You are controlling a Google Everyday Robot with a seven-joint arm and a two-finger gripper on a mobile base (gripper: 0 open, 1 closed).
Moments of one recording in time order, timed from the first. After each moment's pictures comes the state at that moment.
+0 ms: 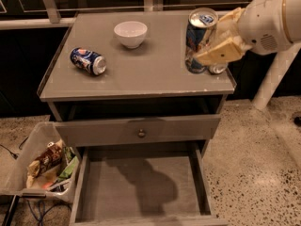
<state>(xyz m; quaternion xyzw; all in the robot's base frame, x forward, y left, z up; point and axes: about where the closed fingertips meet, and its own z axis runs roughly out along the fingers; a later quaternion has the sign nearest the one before) 0.532 -0.137 1.016 -0.53 0.70 0.07 0.47</state>
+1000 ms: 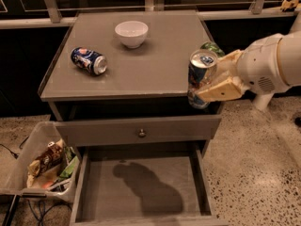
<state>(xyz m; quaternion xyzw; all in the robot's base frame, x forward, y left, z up) 0.488 -0.149 0.951 -0.51 0.74 0.09 0.43</state>
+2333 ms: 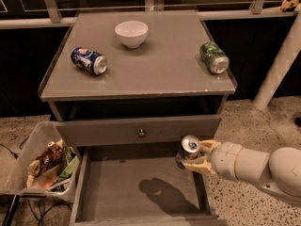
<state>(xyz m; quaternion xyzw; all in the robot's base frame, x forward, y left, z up) 0.468 -0.151 0.685 -0.45 0.74 0.14 0.47</state>
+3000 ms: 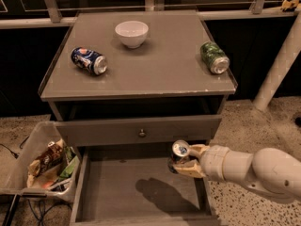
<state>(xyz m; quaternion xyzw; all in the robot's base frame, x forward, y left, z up) 0.470 -0.132 0.657 -0.46 0.75 0.15 0.46</state>
